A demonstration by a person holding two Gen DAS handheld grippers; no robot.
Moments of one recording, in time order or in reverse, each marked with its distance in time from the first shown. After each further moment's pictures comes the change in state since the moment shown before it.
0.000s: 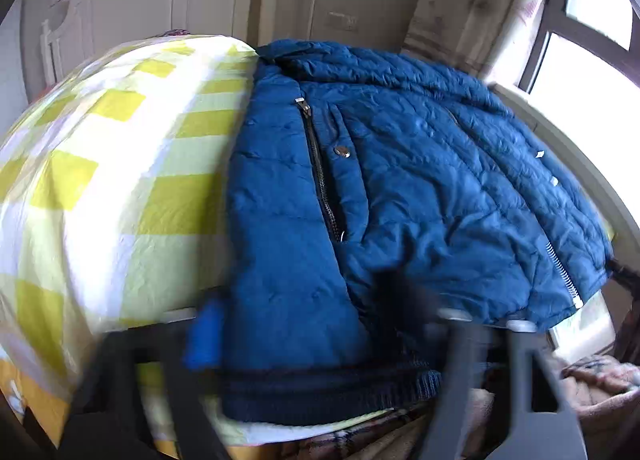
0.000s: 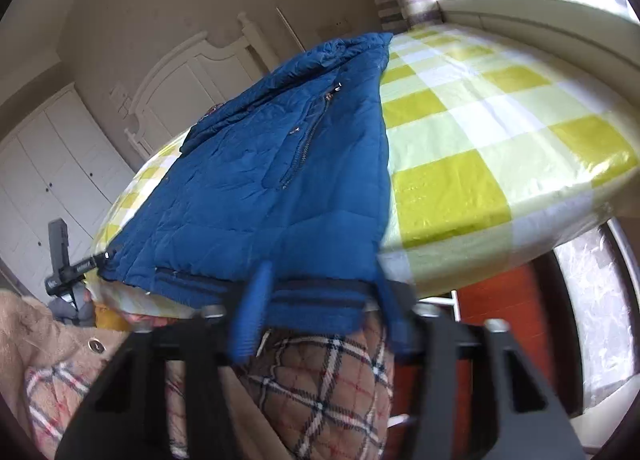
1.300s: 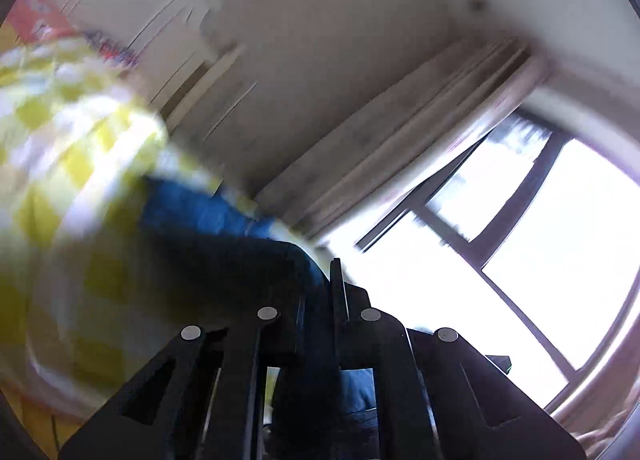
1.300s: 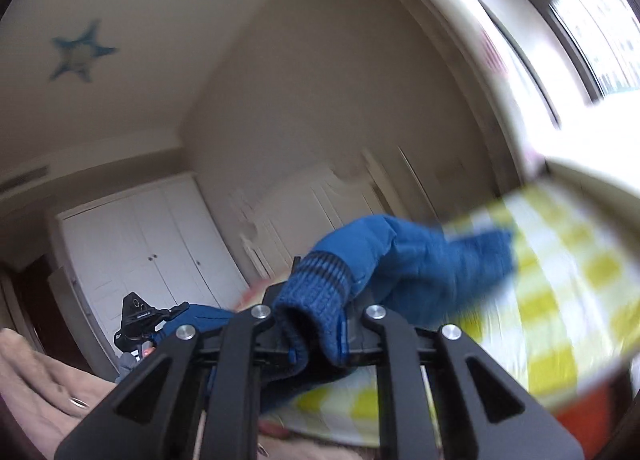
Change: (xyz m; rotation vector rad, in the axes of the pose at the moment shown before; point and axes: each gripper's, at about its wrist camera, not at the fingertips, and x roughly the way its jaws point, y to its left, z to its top) left arm -0.175 0.062 0.040 -0.376 -0.438 -0.667; right arm -0.132 0.097 0.060 -0.115 -0.506 0.403
